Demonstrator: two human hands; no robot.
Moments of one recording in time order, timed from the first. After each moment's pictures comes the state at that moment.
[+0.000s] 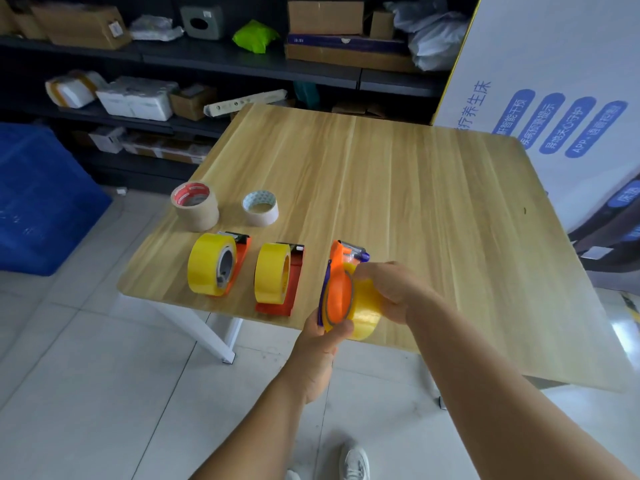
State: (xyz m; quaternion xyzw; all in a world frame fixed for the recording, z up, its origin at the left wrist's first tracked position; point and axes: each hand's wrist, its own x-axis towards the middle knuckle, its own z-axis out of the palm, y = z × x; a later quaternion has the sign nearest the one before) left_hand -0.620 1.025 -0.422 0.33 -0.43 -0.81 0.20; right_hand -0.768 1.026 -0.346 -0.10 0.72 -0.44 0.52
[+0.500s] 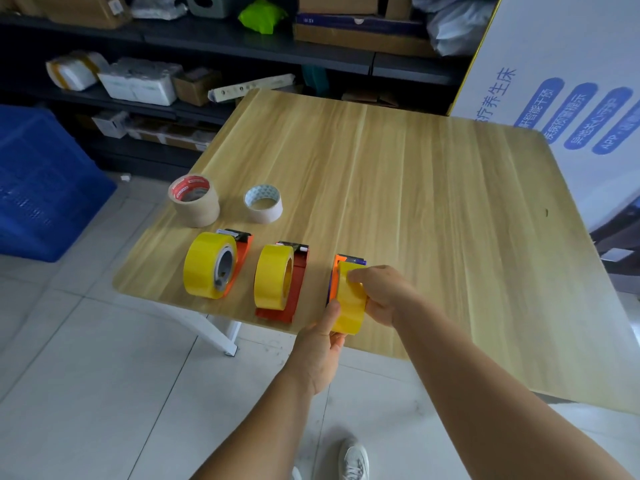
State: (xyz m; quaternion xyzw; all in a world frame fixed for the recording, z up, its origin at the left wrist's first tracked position) left_hand -0.646 0.996 -0.443 0.42 -0.19 -0.85 0.25; right_hand -0.775 0.985 -0.395 -0.05 0.71 -0.44 0.54
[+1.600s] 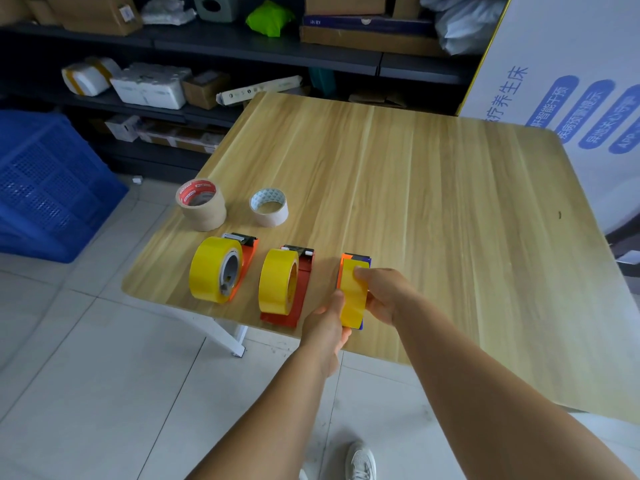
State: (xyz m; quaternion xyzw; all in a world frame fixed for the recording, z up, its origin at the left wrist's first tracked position) left_hand -0.671 0.983 -0.412 0.61 -0.24 -0.73 0.19; right_hand -0.787 0.973 -0.416 -0.01 0.68 -0.48 0.55
